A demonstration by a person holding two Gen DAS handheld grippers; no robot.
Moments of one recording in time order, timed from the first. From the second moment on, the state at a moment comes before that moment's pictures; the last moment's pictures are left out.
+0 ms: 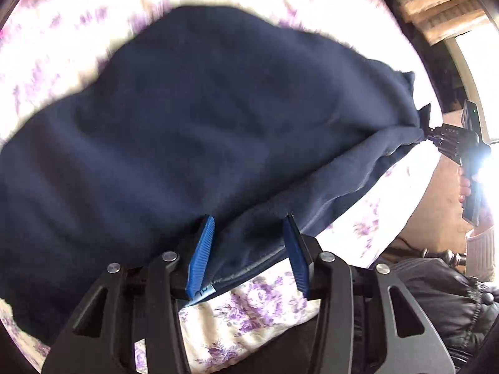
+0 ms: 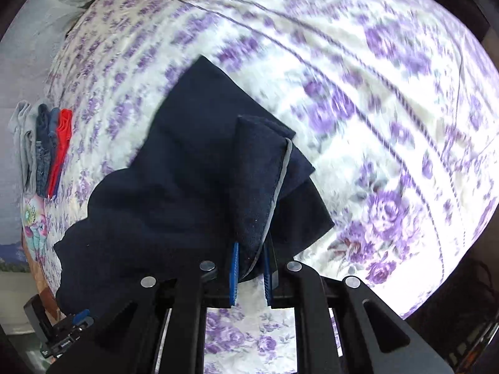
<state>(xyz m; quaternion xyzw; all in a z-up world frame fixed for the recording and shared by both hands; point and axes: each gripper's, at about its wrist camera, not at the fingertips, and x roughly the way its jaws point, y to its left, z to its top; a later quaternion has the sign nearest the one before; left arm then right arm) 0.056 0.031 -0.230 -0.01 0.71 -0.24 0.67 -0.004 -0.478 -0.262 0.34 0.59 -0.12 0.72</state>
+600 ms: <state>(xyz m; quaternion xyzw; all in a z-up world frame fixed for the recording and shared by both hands) 0.063 0.013 -0.226 -0.07 0.69 -0.26 0.67 0.134 -0.276 -0.140 0.05 0.60 0.14 0.79</state>
